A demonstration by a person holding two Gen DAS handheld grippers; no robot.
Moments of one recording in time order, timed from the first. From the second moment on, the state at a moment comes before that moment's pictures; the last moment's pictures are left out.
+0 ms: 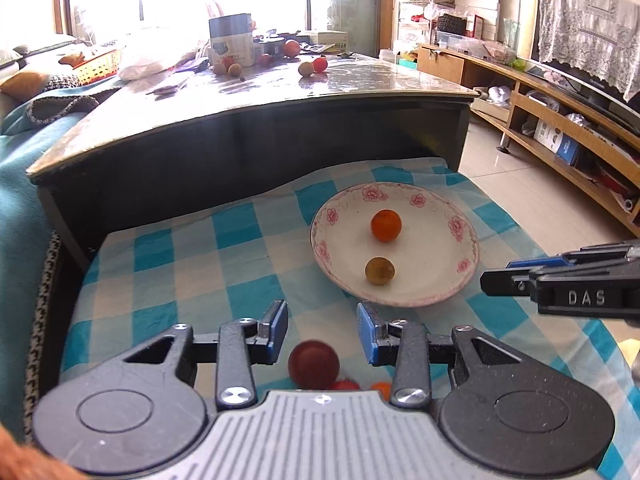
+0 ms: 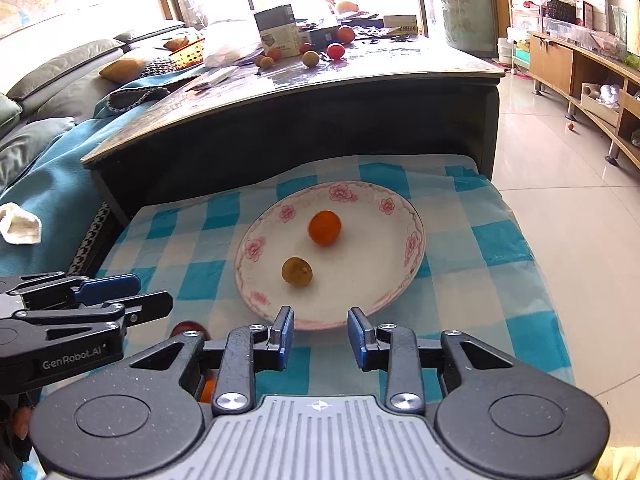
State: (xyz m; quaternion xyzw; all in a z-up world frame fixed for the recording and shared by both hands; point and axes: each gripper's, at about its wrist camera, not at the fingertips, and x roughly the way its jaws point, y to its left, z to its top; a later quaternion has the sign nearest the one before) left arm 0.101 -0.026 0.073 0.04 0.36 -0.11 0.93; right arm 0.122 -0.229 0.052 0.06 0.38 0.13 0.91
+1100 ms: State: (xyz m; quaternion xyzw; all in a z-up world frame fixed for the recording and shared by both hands) left arm 0.074 0.028 0.000 0.05 0.41 -0.13 0.90; right arm 0.100 -0.210 -0.002 0.01 0.45 0.15 0.88
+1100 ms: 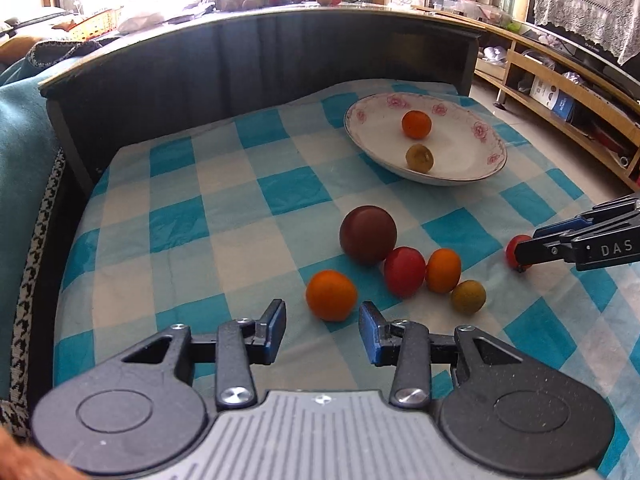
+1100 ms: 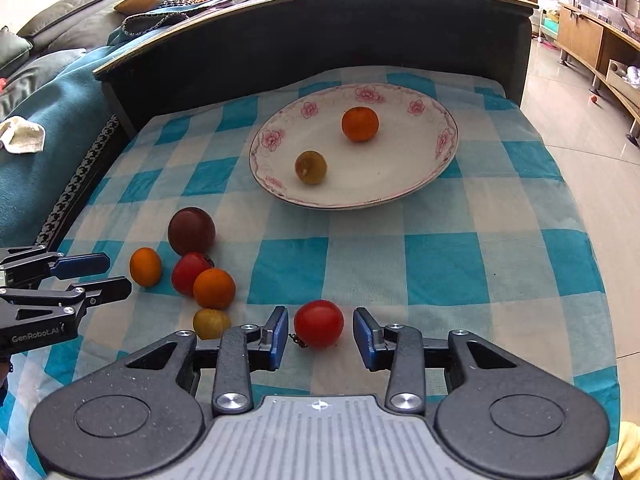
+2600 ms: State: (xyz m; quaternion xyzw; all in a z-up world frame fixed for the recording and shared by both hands) left arm 0.087 0.001 -0.012 0.10 0.40 -0.14 0.90; right arm 0.105 -0.209 -0.010 0.01 0.45 0.17 0.87
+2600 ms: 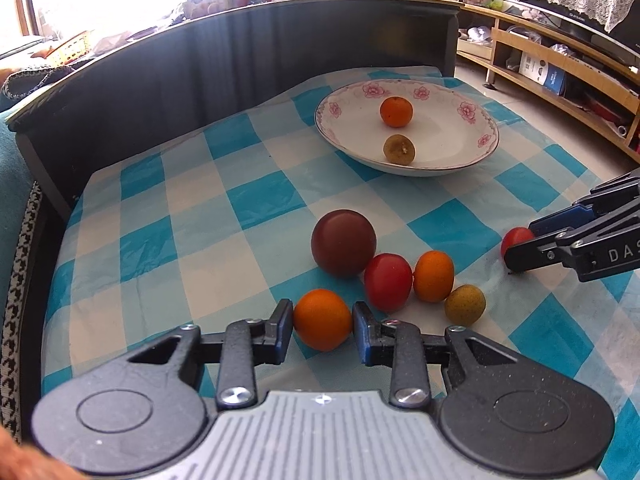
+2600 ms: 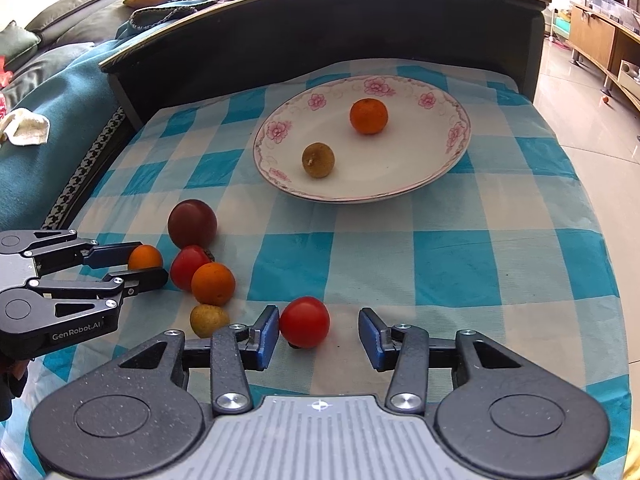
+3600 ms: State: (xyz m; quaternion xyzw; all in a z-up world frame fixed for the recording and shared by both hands) left arm 0.084 -0.004 -0.018 0.11 0.40 -0.15 0.90; right arm 0.104 -0.199 -0.009 -0.04 0.44 0.17 0.88
